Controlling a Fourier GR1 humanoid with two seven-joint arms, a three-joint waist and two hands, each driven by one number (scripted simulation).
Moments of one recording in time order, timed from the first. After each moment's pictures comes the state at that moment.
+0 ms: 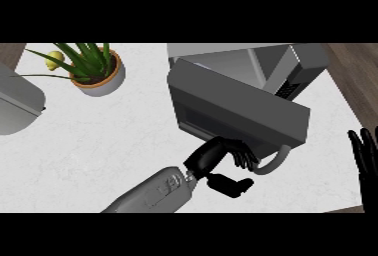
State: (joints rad) left arm -0.66 0.01 -0.91 -0.97 0.26 0.21 -0.22; right arm 0.23 -0.31 -0.06 -1.78 -0.37 0.23 -0.56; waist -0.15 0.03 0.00
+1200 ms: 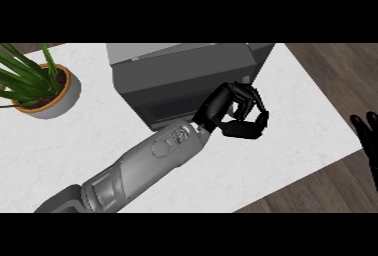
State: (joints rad) left arm -1.00 0.01 -0.83 -0.83 0.60 0.37 -0.31; right arm 0.13 -0.43 -0.04 -1.94 -0.49 0.34 -0.41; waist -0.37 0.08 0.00
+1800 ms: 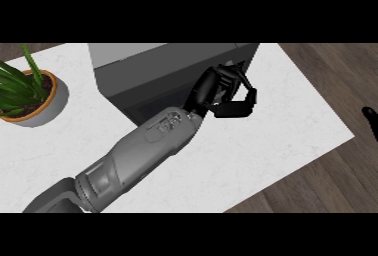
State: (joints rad) left arm -1.05 0.04 -0.79 -0.76 0.70 0.43 -0.33; right arm 0.08 -0.49 -0.08 -1.97 -0.55 0.36 -0.36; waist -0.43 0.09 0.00
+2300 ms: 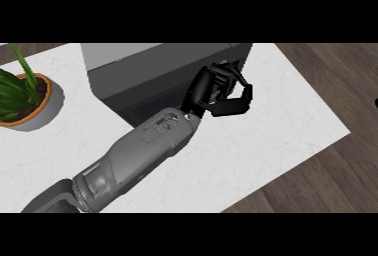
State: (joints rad) left arm -1.04 0.06 -0.79 -0.78 0.75 0.49 -0.38; right arm 0.05 -0.54 -0.12 -1.96 -0.58 0.37 -0.32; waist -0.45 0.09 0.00
